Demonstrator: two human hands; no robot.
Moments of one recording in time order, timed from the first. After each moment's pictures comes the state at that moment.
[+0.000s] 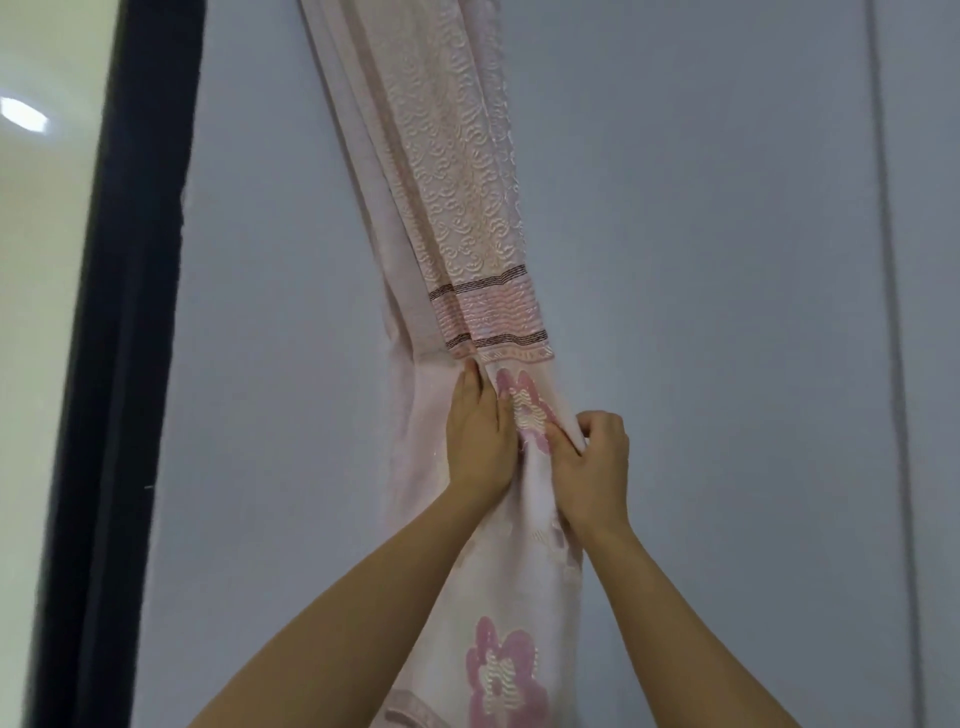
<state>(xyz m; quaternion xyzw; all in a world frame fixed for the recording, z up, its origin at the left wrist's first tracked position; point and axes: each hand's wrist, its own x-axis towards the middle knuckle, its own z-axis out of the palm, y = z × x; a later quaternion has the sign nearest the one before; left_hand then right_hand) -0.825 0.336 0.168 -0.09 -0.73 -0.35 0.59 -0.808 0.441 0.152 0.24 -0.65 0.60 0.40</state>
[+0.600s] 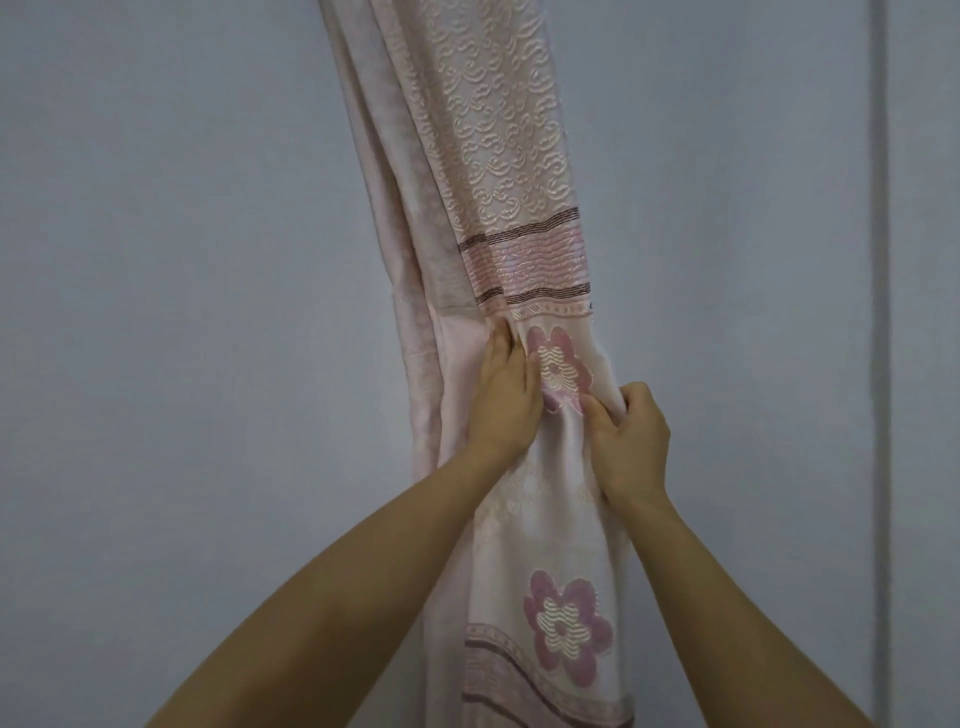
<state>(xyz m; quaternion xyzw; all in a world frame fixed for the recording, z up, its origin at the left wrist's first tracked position) -0.995 0.412 0.176 -0.18 -0.76 -0.36 0.52 -0.958 0.529 0.152 0.19 -0.67 0.58 0.43</state>
